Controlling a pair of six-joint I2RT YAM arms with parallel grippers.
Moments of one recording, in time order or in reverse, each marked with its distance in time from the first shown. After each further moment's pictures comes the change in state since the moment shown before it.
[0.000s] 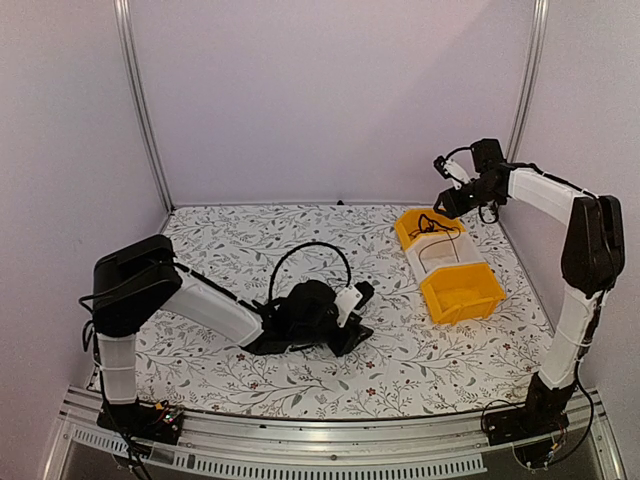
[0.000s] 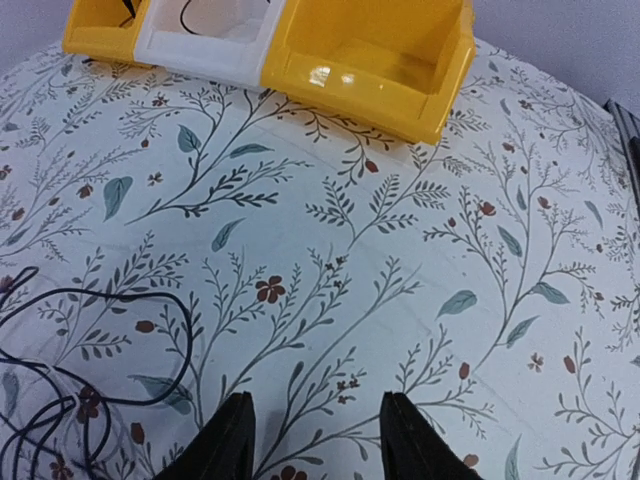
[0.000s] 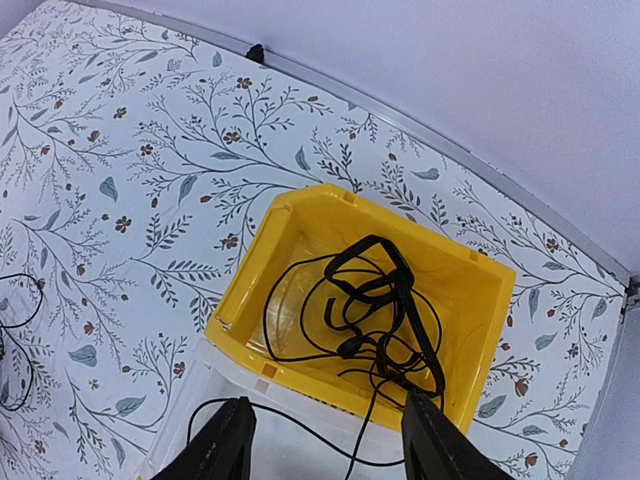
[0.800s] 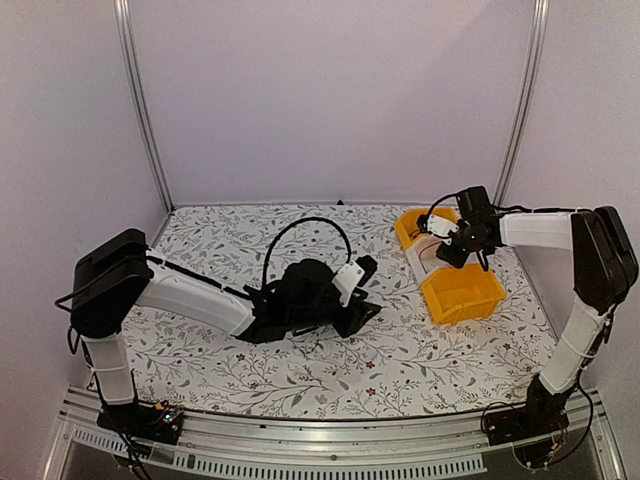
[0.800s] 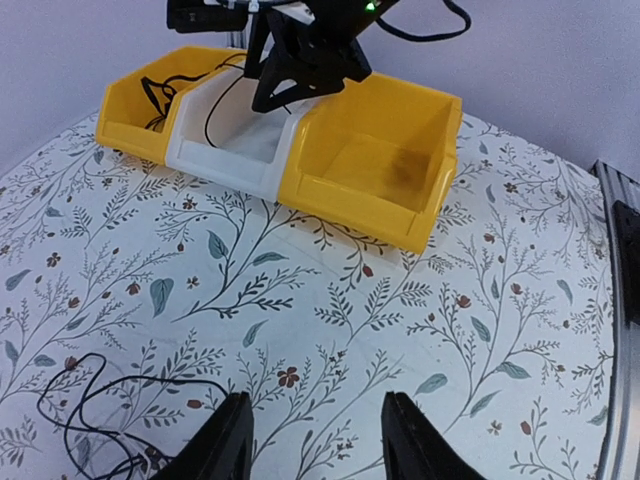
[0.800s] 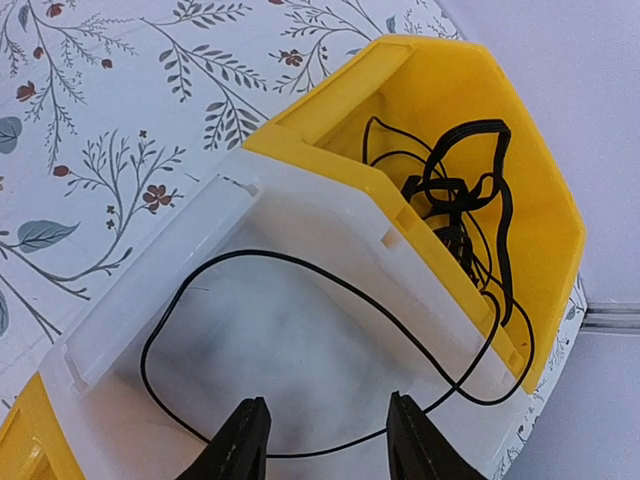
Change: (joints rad) left arm -0.001 -0.111 0.050 -0.034 -0.050 0.029; right arm 0.121 -0.138 -0.498 0.295 0.264 -0.401
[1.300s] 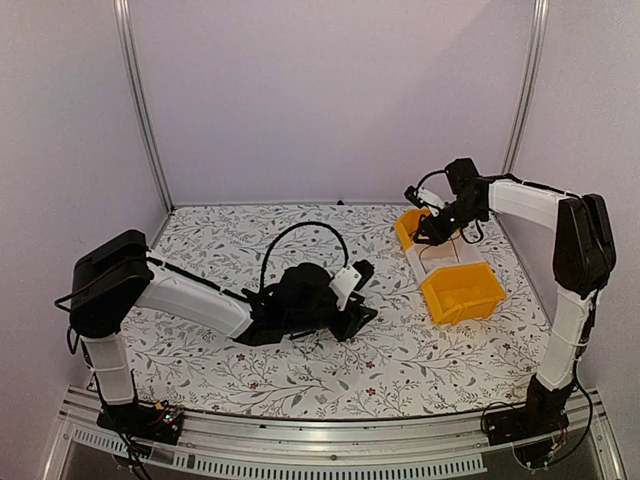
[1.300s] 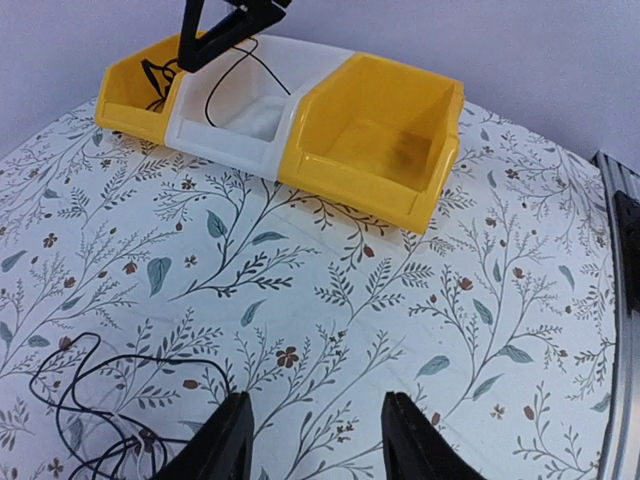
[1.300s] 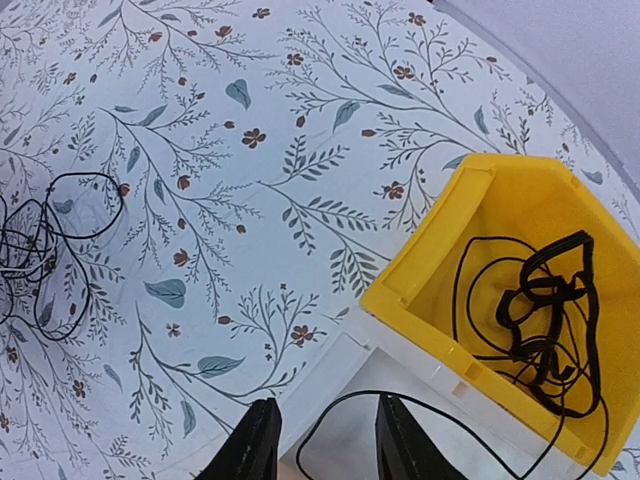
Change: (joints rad) left arm 0.000 -0.003 -0.025 0.007 0.005 -0.014; right arm -0.001 0.150 0.403 -0.343 -0.345 0.267
